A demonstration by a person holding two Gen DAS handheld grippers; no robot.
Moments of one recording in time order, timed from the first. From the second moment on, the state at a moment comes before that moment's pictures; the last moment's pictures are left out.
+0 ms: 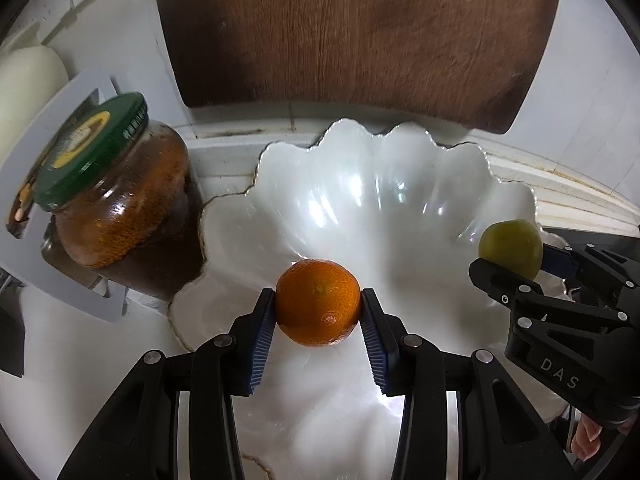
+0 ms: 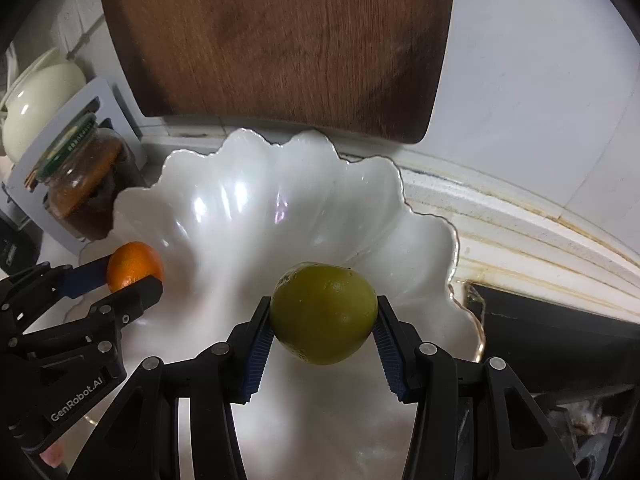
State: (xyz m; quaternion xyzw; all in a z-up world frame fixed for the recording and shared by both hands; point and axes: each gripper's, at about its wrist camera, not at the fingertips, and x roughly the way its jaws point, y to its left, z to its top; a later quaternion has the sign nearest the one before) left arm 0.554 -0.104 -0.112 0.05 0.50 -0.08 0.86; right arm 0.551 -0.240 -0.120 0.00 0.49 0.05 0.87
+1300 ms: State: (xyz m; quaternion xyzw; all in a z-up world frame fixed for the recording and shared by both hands) left arm 0.438 -0.079 -0.009 0.06 0.37 -0.07 0.92; right arm 0.429 -0.234 -0.024 -0.01 0.36 0.04 0.93
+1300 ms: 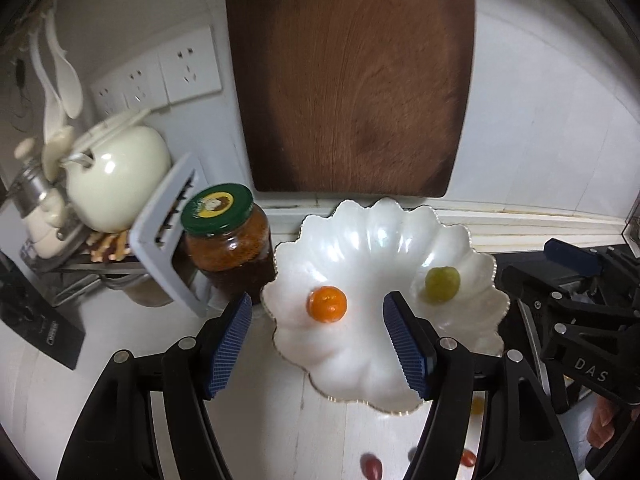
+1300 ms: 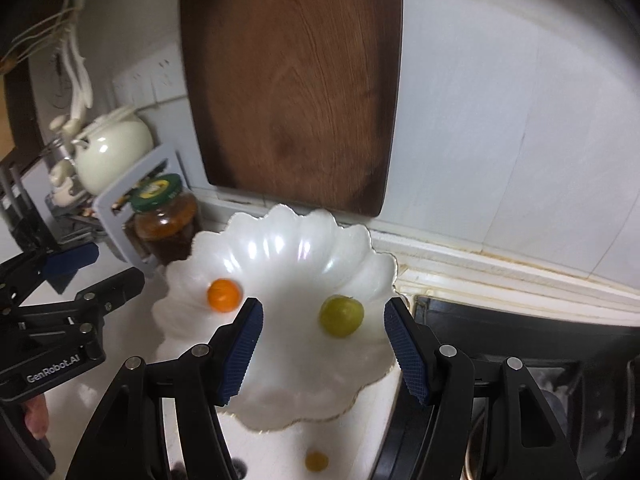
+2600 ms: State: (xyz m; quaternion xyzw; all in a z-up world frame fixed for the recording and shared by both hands) left arm 0.253 -0.032 -0.016 0.06 0.36 -0.10 0.93; right arm 0.243 -0.192 -0.013 -0.05 0.32 0.05 0.95
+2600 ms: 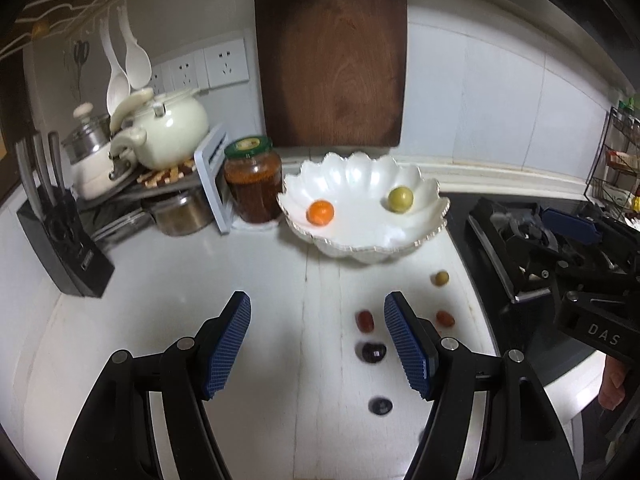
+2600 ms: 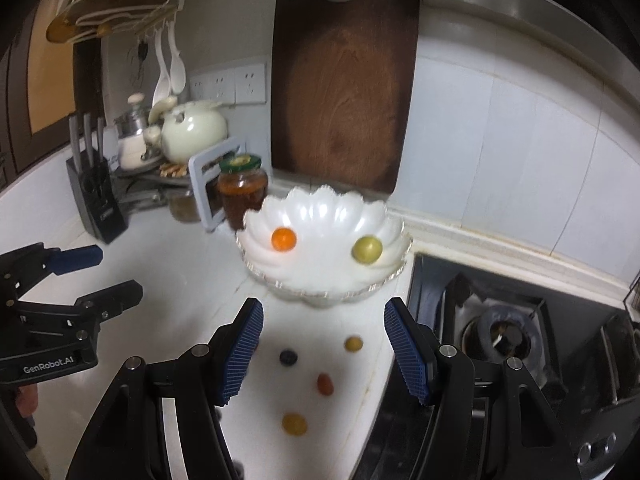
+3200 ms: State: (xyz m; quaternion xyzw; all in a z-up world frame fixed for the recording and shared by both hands) left arm 0.234 -0.036 -0.061 0.07 0.41 -0.13 0.90; right arm 0.231 -0.194 -0.075 -0.01 0.41 0.08 0.91
